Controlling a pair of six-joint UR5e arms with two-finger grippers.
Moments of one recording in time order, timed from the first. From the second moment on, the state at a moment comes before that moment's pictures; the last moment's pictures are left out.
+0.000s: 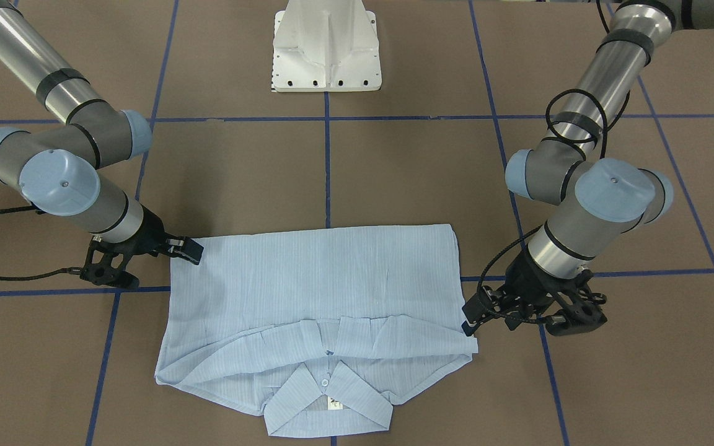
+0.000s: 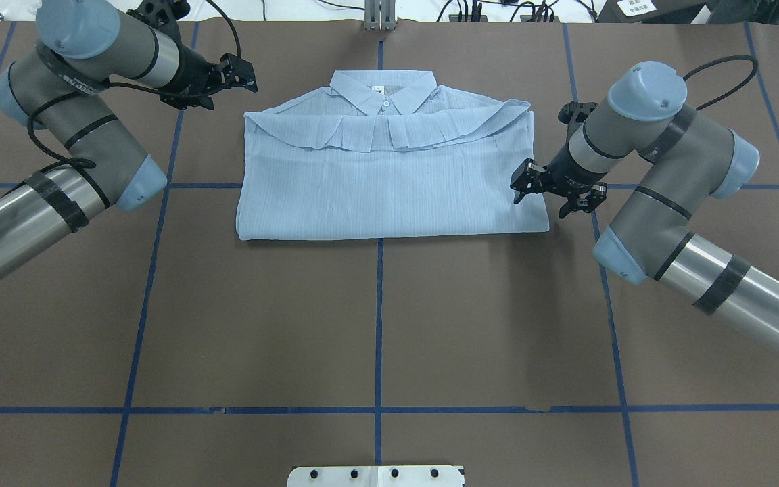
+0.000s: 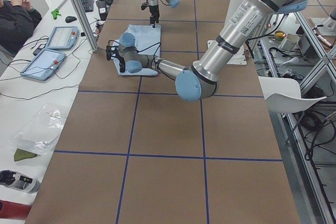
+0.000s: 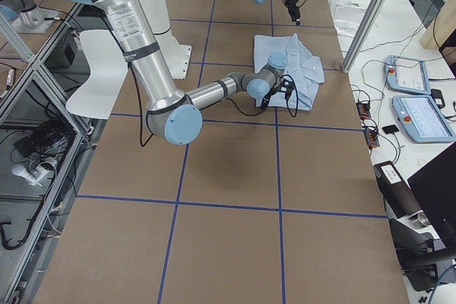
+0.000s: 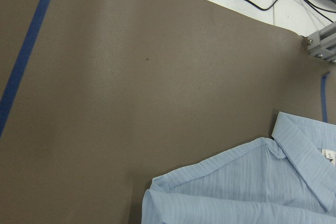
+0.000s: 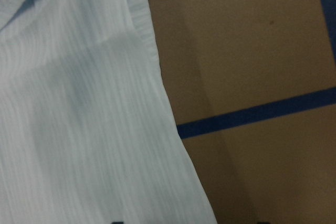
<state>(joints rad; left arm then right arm) -0.93 -2.25 -1.14 -2.43 -2.03 -1.30 0.82 -1.11 1.42 -1.16 2.22 1.26</state>
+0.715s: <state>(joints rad) -0.93 -2.25 -1.14 -2.43 -2.03 -1.31 0.81 -1.11 1.43 -1.16 2.24 1.26</state>
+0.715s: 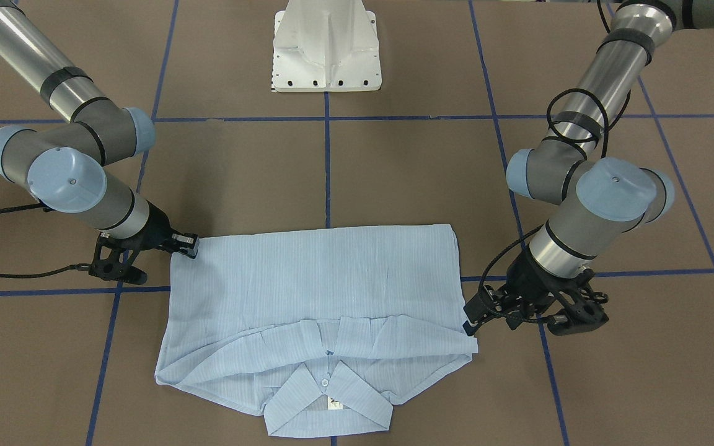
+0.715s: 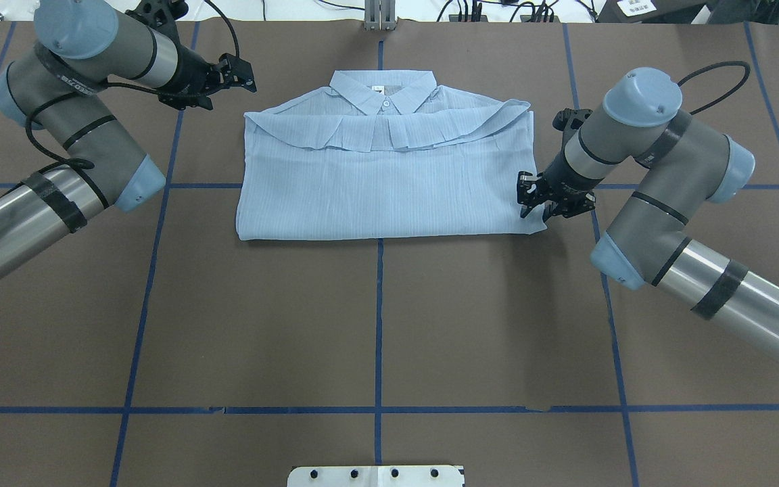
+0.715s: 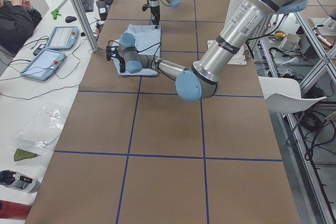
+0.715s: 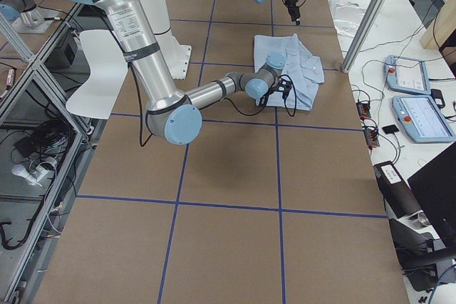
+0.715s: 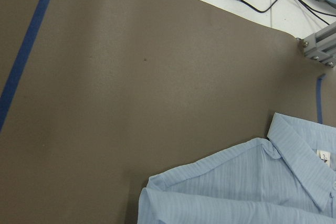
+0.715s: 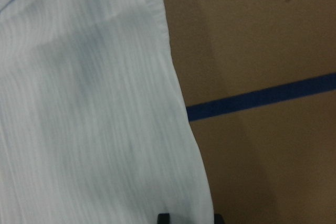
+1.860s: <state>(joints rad) -0.94 -2.22 -1.17 -2.43 -2.03 -1.31 0.75 -1.54 1.98 -1.16 2.31 1.26</state>
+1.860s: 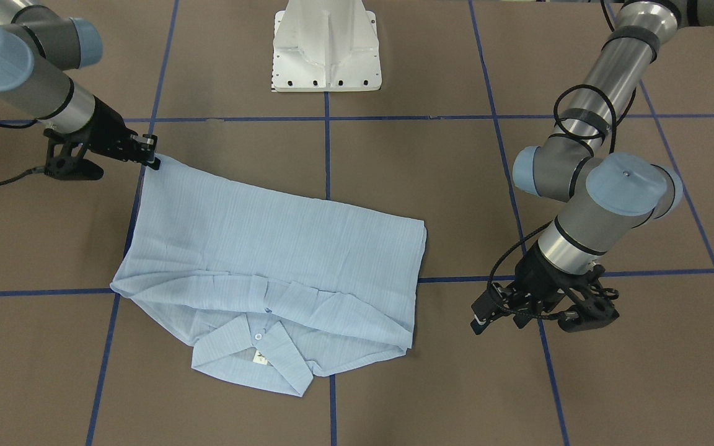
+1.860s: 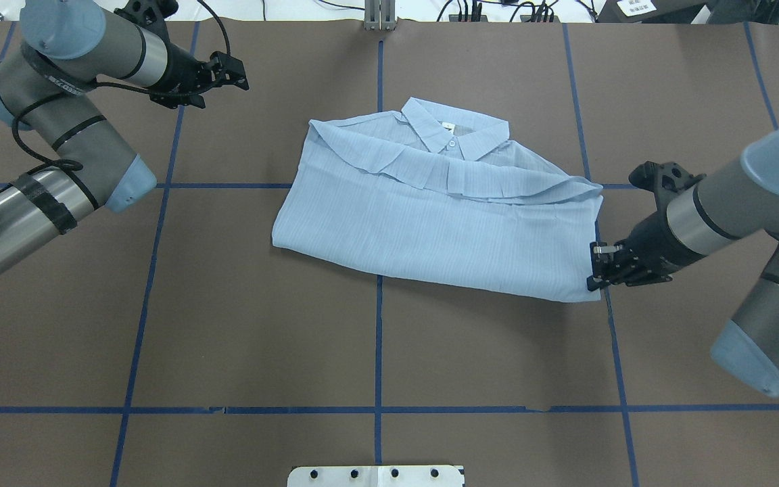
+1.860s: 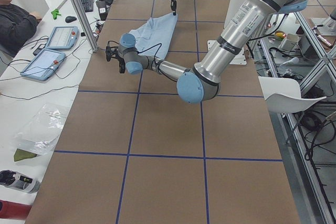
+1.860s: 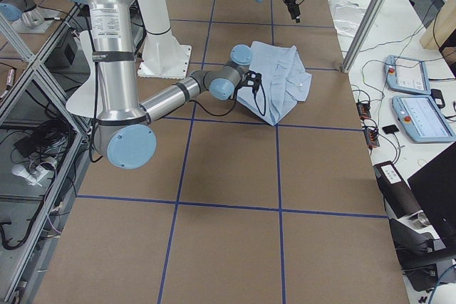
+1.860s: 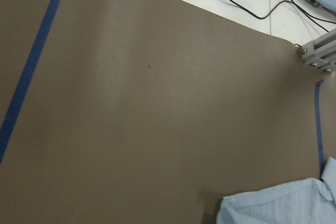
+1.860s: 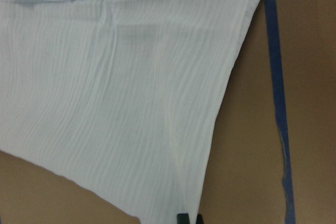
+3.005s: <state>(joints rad) -0.94 -2.20 -1.20 -2.44 -2.03 -1.31 0.31 -1.64 2.23 -1.16 2.34 1.28</state>
